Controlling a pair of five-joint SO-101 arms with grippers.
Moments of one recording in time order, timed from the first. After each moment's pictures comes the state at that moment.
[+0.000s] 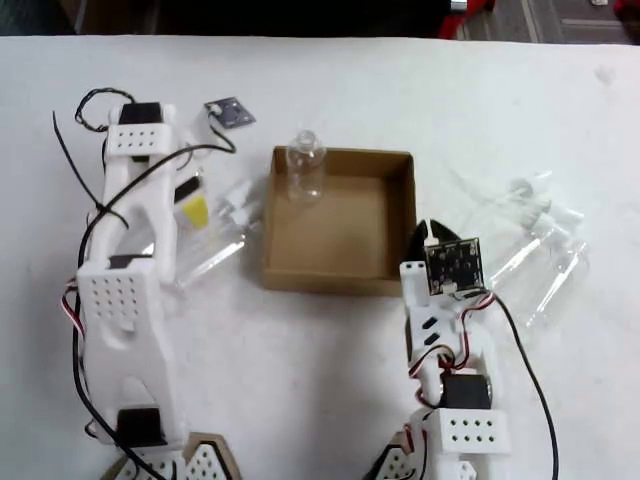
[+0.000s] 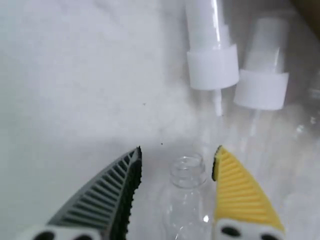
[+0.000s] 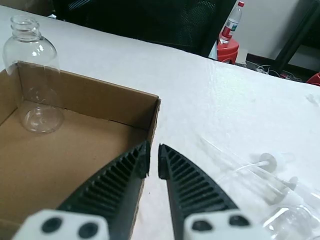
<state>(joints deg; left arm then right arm) -10.2 47.8 -39.7 89.0 -51.0 -2.3 -83.4 96.5 10.8 15.0</state>
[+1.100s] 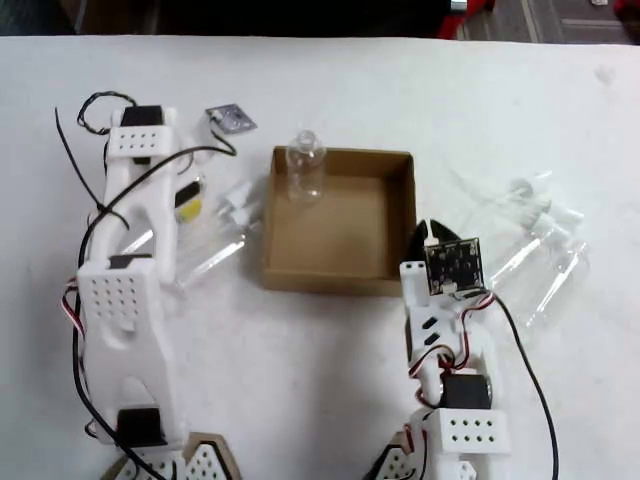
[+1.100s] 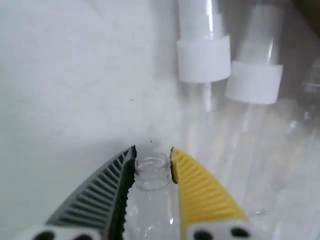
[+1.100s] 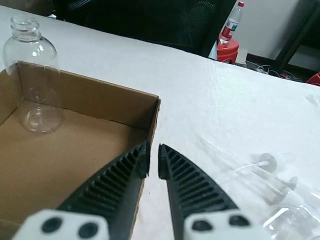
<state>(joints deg) -10.2 47.8 -38.0 89.7 -51.0 -2.3 -83.4 96.5 10.8 15.0</state>
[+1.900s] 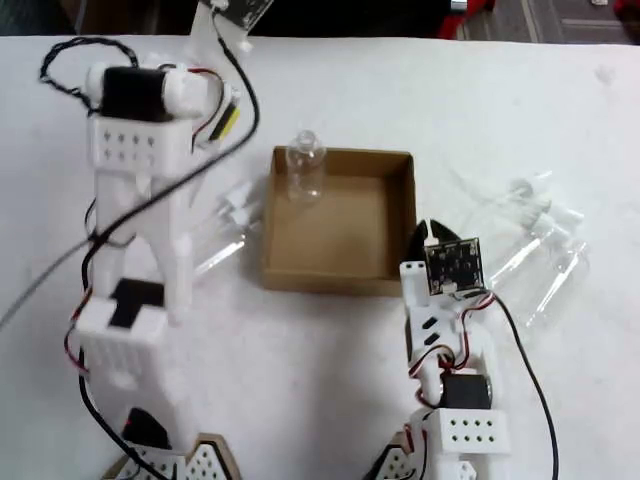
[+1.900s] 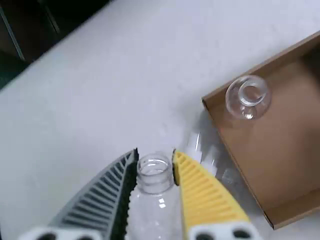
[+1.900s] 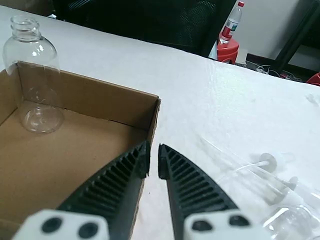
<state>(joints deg) 2.2 24.0 -63.1 102.1 -22.3 -2.3 -83.4 96.5 10.8 15.0</state>
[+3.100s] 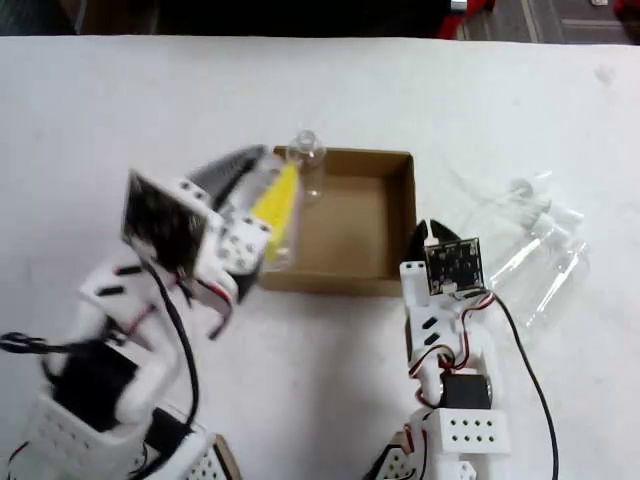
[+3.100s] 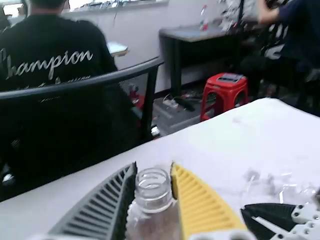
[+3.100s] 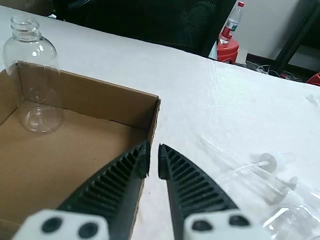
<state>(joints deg) 24.4 -63.7 35.3 46.5 -2.6 -2.3 -83.4 96.5 10.8 15.0</state>
